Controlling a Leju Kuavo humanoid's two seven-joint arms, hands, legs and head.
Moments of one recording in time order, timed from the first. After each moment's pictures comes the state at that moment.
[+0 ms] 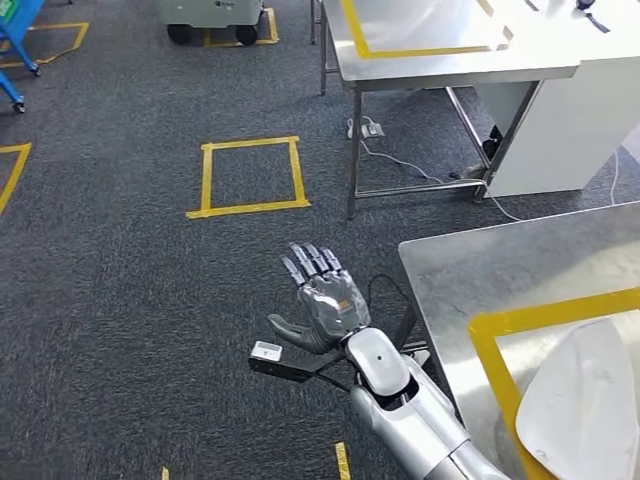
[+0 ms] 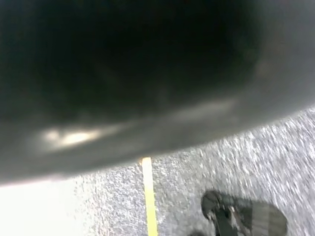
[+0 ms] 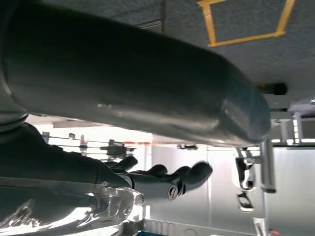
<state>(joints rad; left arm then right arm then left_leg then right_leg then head) -0.09 0.04 1.27 -0.25 -1.09 -0.17 -0.06 -0.37 0.20 0.62 -1.09 1.39 -0.29 -0.03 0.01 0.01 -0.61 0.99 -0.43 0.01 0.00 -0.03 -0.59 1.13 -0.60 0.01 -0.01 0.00</state>
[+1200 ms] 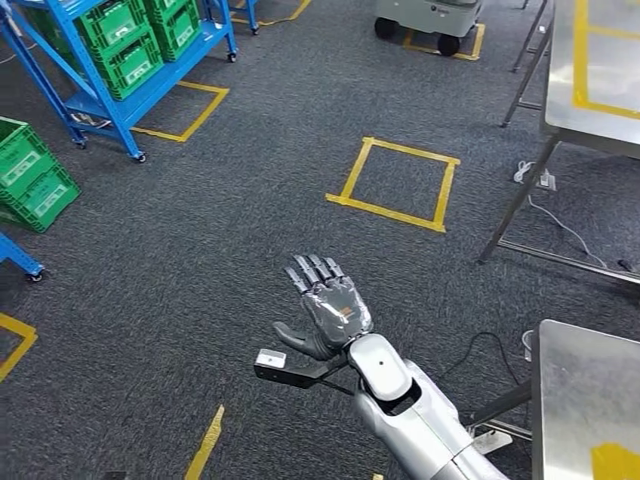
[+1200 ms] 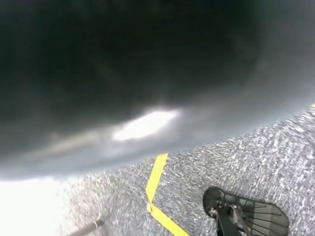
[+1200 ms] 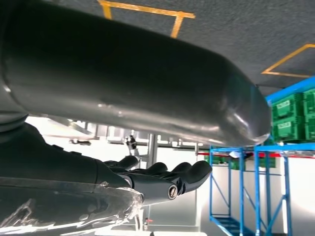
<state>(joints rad) -0.09 0.04 1.26 -0.25 -1.11 -0.17 -0.05 -0.36 0.18 0.64 -1.08 1.41 -0.28 -0.02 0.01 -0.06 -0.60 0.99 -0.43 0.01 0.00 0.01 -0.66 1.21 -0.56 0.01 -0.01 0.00</state>
